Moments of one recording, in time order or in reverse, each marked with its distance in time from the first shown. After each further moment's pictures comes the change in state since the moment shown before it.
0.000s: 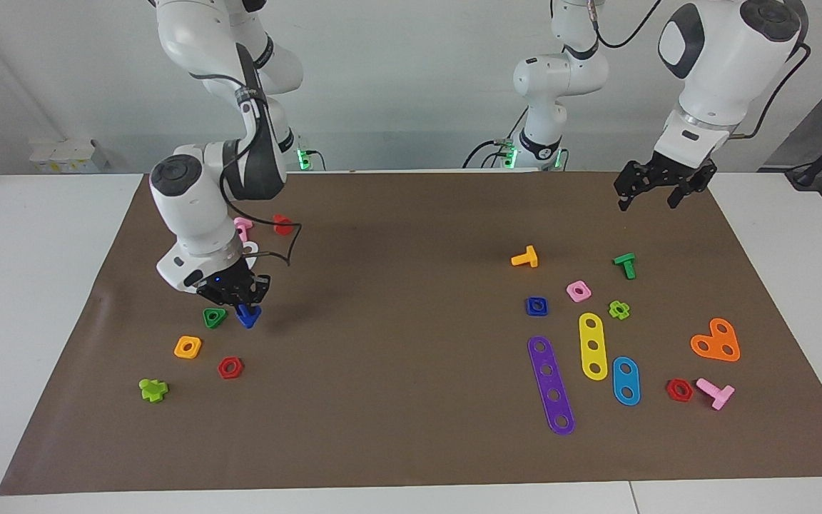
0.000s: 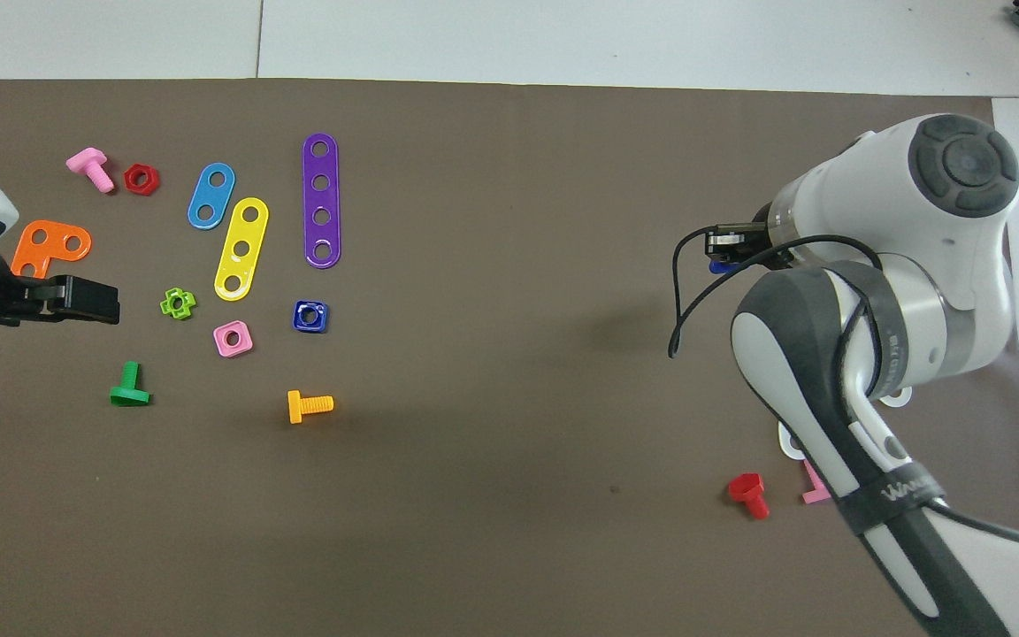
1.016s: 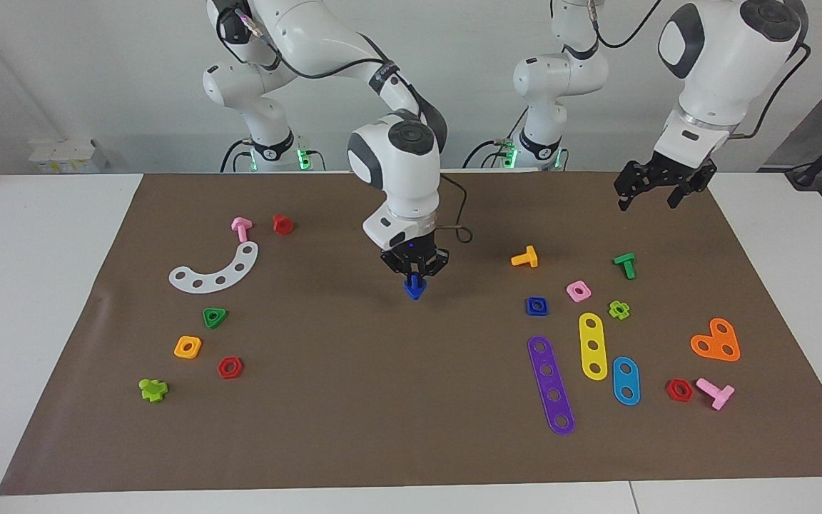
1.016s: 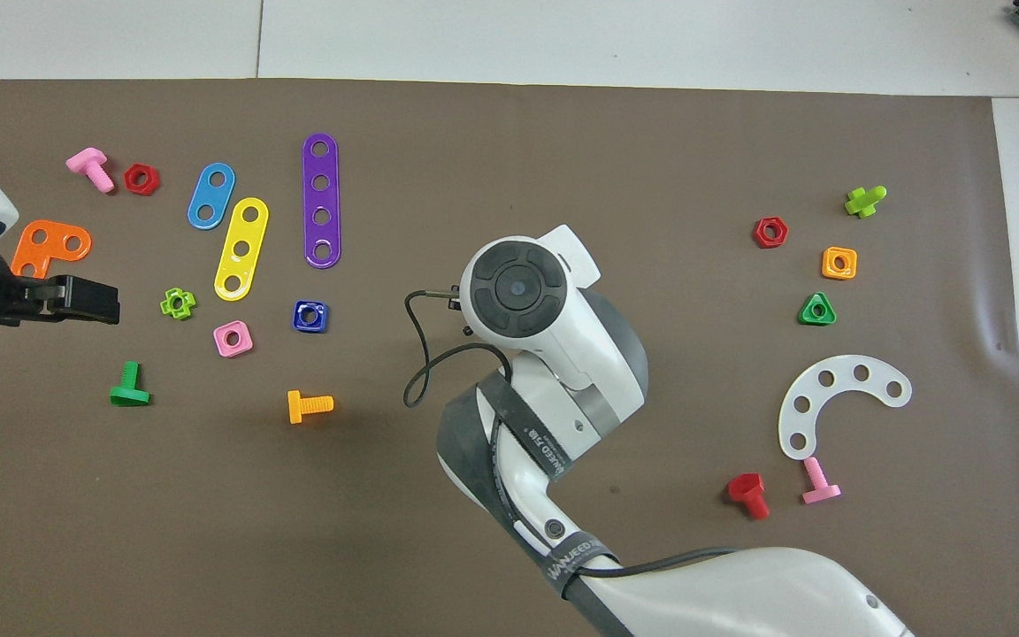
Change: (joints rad) left arm 0.000 0.000 0.000 0.000 0.000 0.000 -0.001; right arm 0.415 0.311 0.005 0.143 -0.093 0.201 0.609
